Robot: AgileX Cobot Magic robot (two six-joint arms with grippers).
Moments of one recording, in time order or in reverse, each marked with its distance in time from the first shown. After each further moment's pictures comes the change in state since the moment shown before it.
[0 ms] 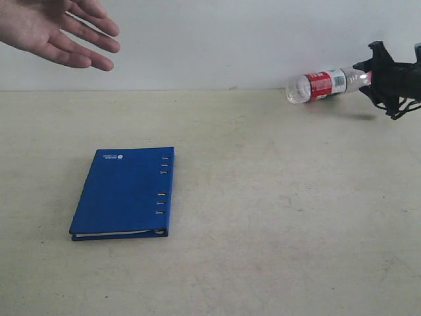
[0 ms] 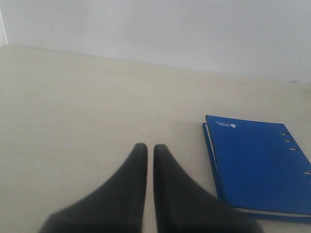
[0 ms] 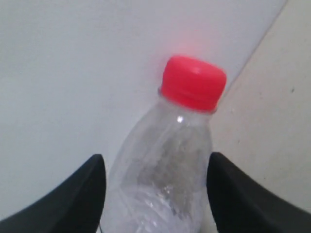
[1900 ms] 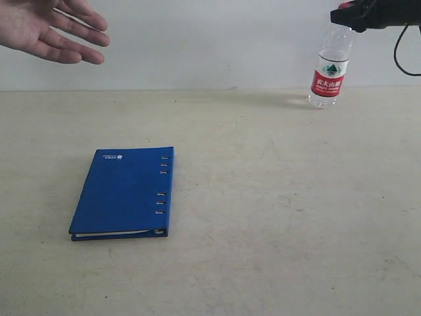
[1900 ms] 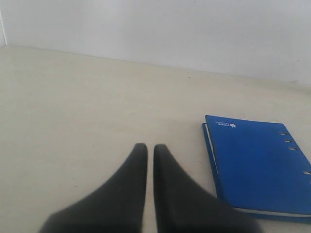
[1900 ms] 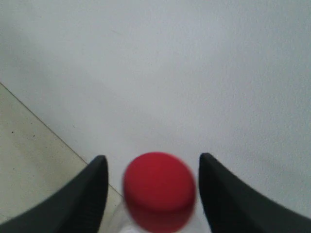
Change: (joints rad) left arm 0.000 0.000 0.000 0.000 0.000 0.000; right arm -0.012 0.051 -0.632 -0.526 0.599 -0.674
